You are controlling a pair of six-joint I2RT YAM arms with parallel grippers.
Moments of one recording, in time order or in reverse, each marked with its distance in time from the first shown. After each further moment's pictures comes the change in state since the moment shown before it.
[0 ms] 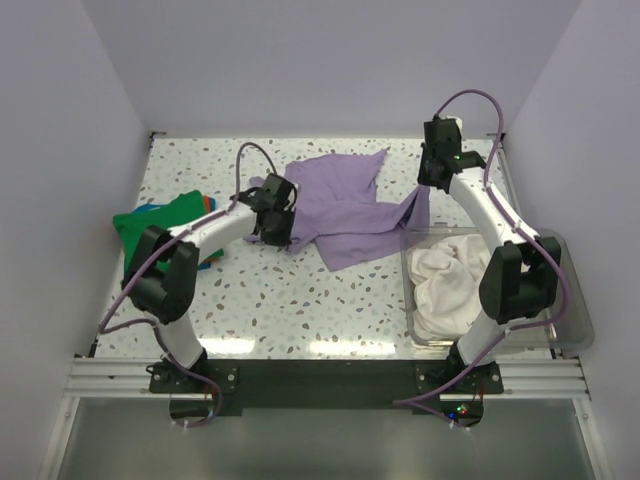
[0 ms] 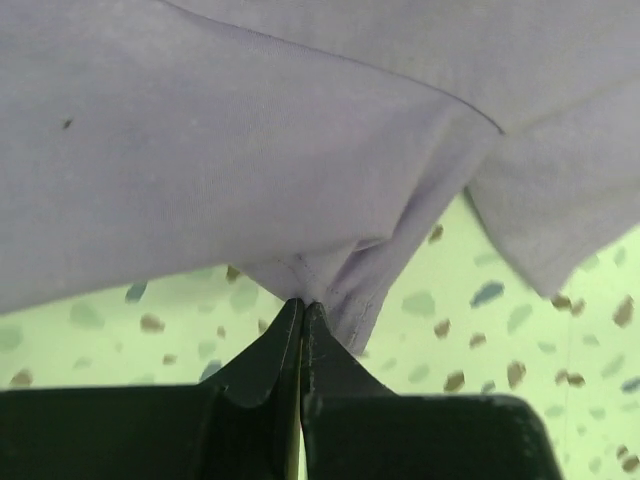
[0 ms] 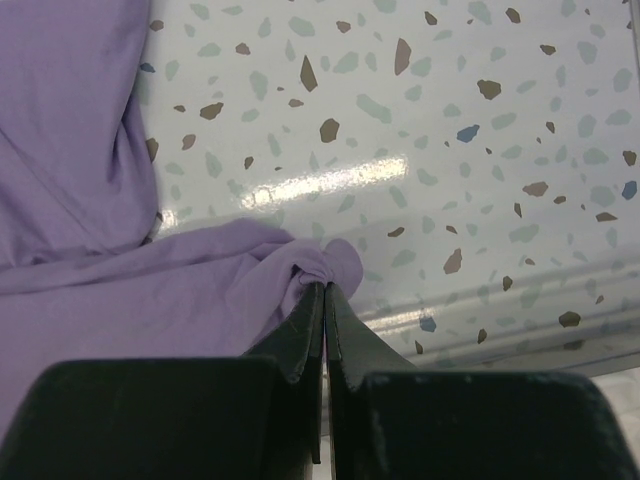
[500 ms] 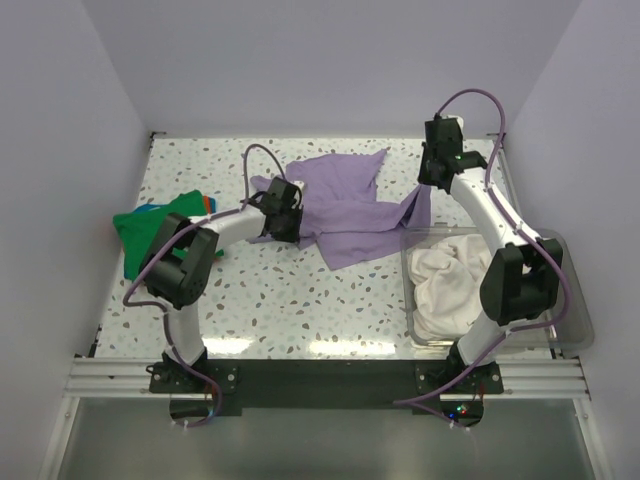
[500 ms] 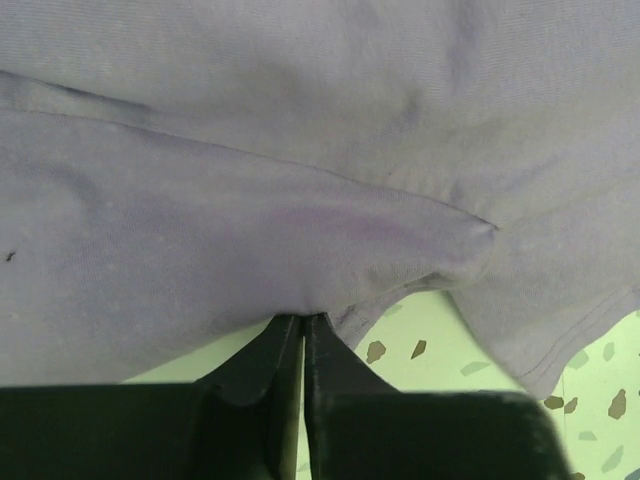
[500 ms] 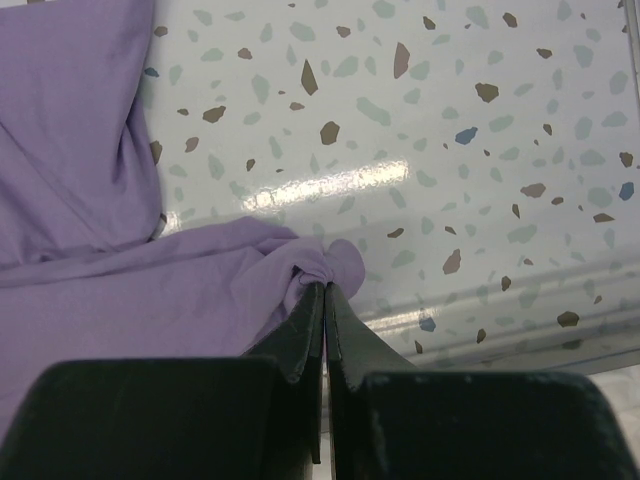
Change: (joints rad) left arm 0.006 0.096 -0.024 0.235 0.040 -0.010; right arm 0.000 -0.011 0.000 0.000 0.000 0.003
